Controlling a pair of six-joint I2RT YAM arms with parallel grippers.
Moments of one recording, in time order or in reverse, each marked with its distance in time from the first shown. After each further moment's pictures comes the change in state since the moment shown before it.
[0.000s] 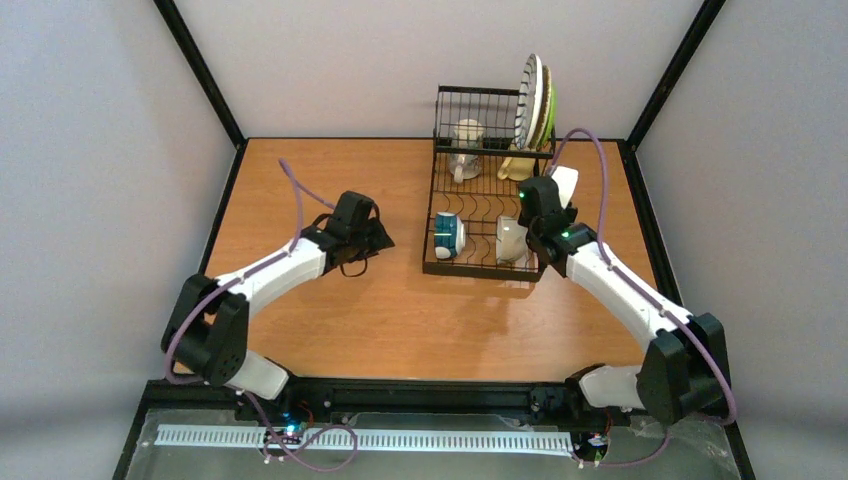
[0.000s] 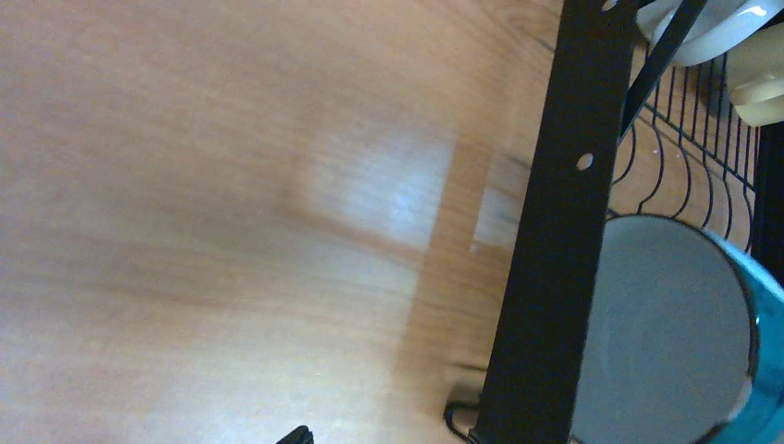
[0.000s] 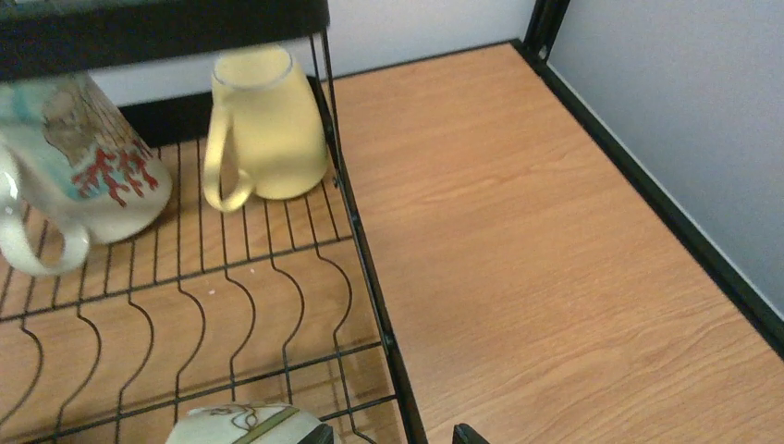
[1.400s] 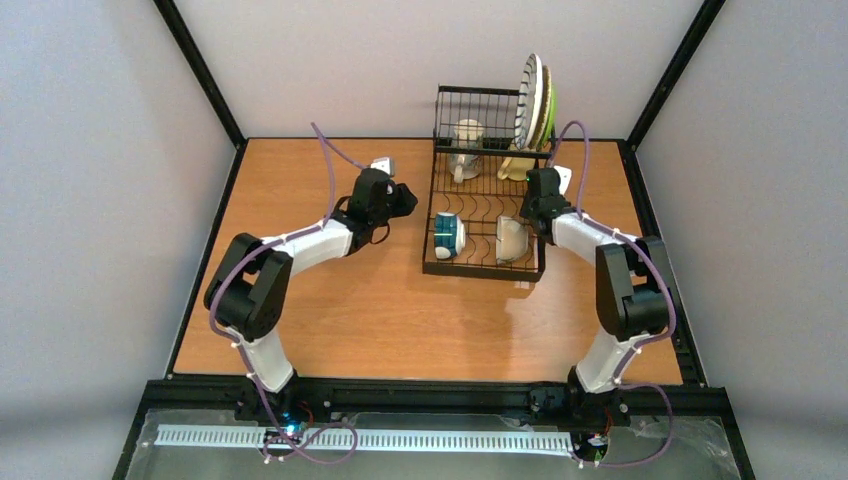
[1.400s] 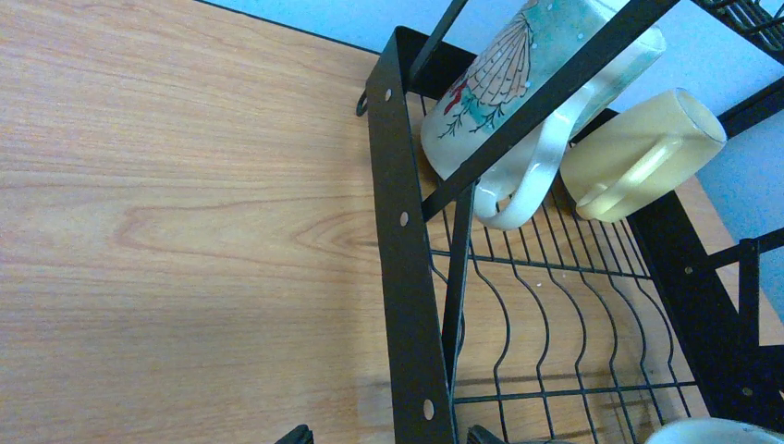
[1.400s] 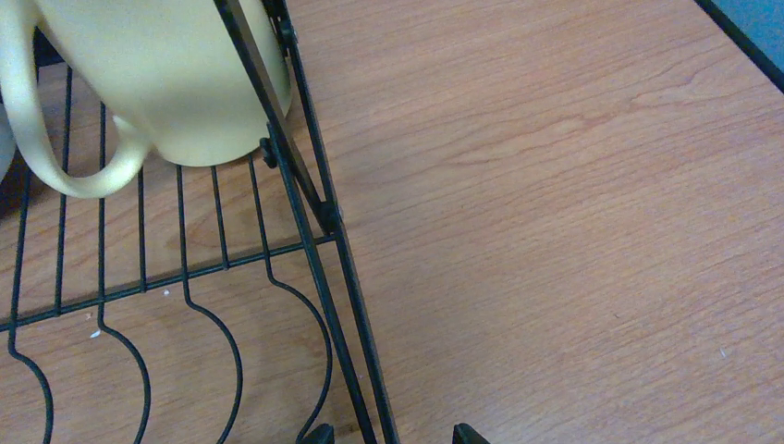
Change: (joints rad) left arm 0.000 0.304 0.176 0.486 -0.021 0.312; right arm -0.213 0.444 0.055 0.290 -0.256 -0.060
